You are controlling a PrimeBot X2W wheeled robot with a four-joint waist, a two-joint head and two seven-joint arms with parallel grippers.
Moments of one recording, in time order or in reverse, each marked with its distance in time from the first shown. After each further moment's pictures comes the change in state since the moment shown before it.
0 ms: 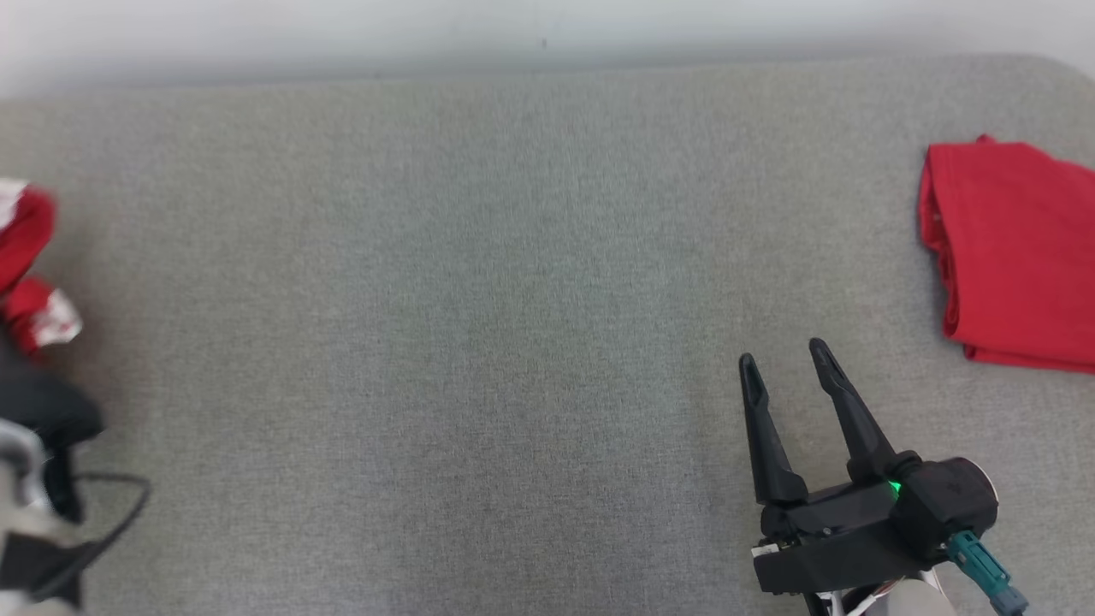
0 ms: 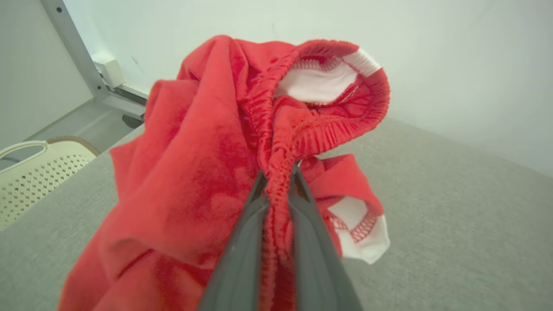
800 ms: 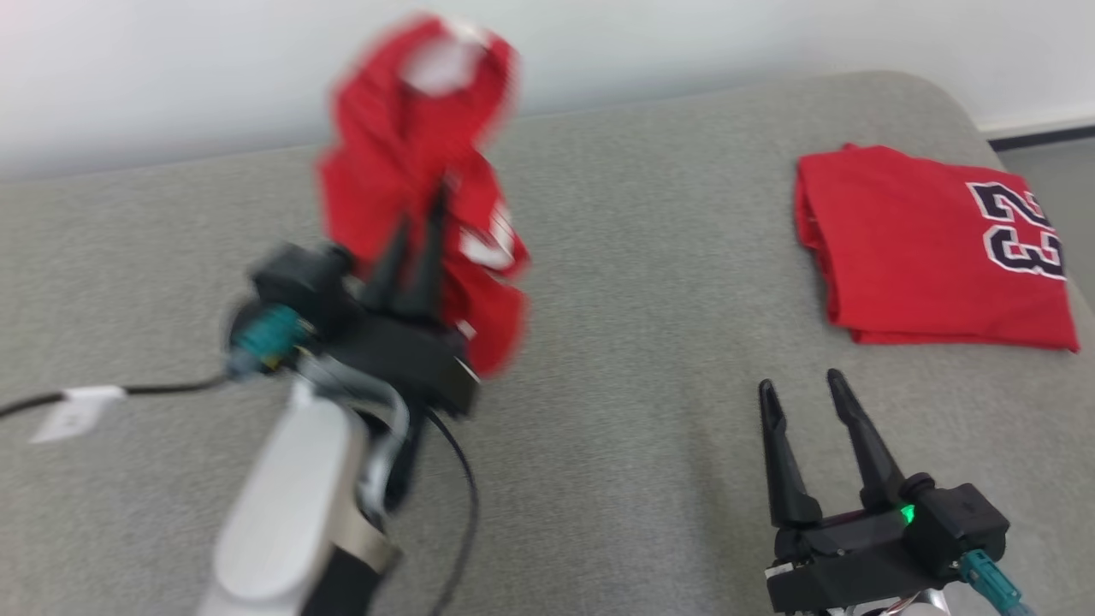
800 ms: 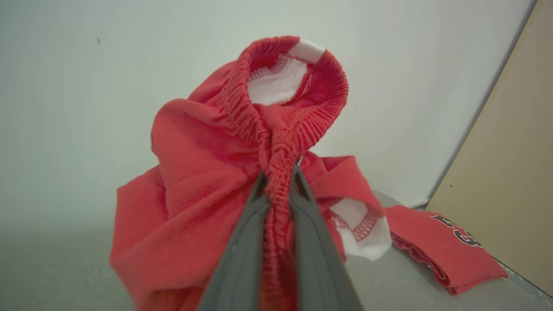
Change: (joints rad) left arm 0.142 -0.292 -0.539 -0.699 -0.060 0.004 0.098; right arm 0.050 0.000 -0.035 0.018 0.035 0.000 0.000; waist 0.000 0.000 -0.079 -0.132
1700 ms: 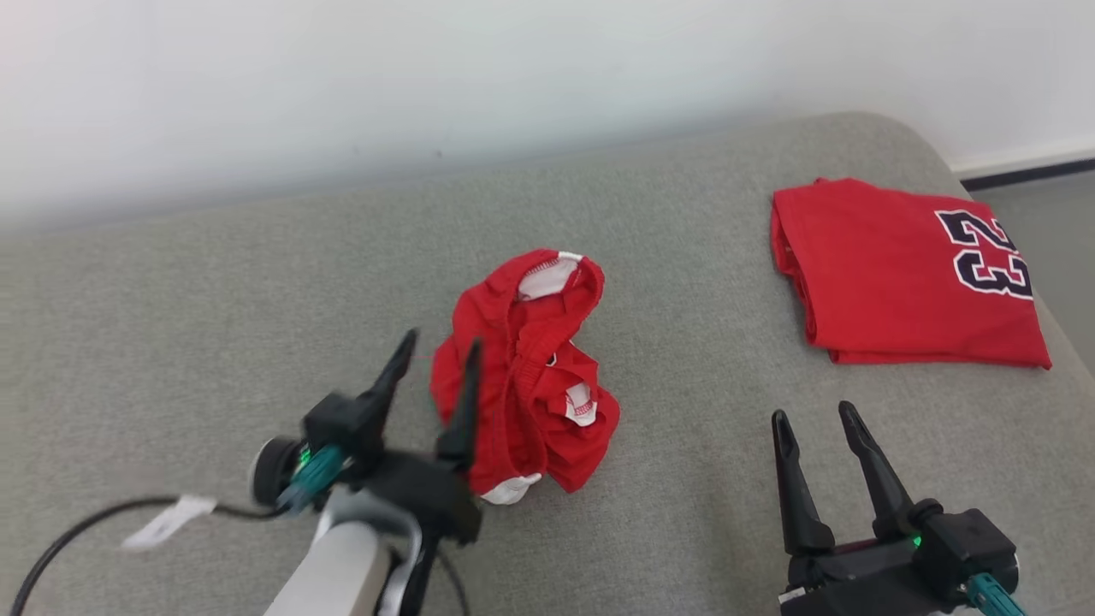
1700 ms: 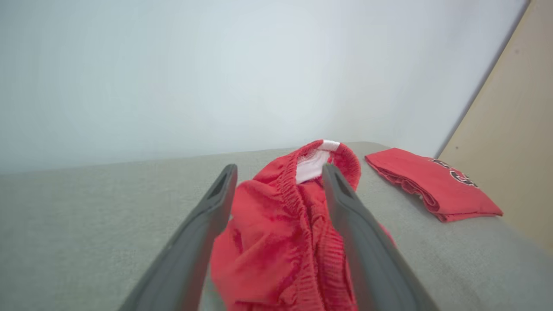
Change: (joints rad) left arm 0.145 0.042 -0.192 0.131 -0.082 0.109 -0.147; right arm 0.045 0.000 -0.021 0.025 -0.002 0.000 0.000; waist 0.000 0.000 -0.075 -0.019
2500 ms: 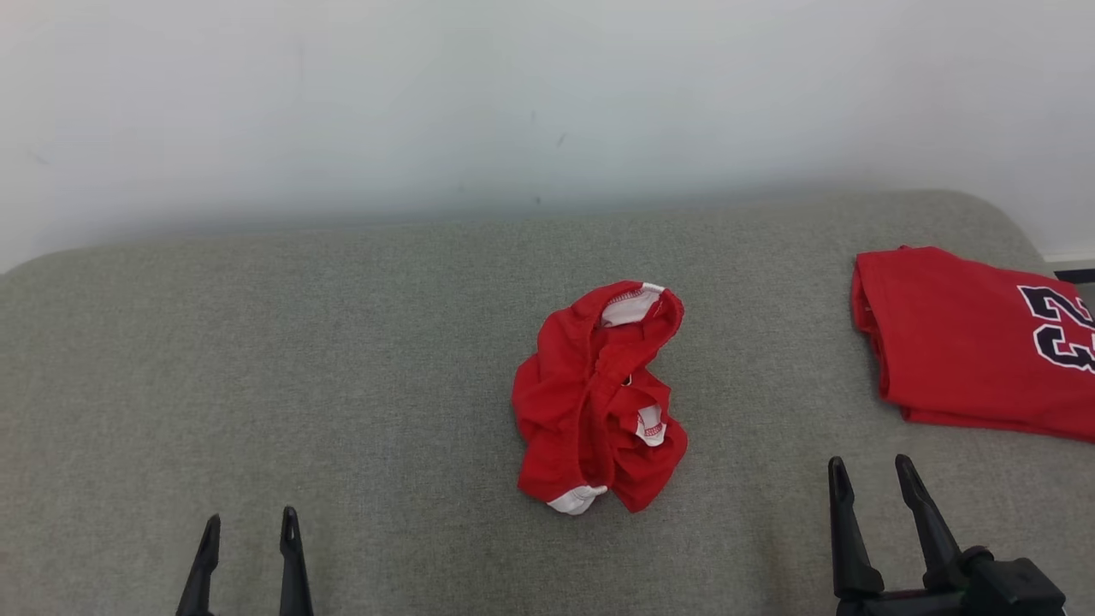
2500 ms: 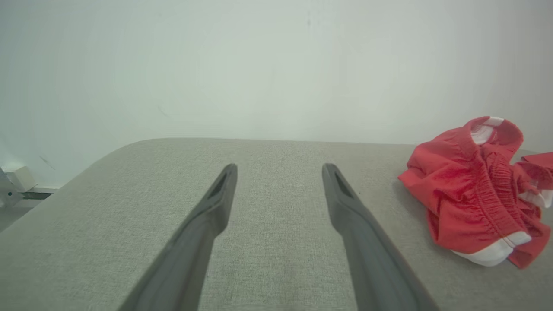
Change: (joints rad) left arm 0.575 0.040 0.394 -0.437 0.265 0.052 -0.001; right arm 0.102 0.000 -0.103 -0.007 0.004 0.000 0.000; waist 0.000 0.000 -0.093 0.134
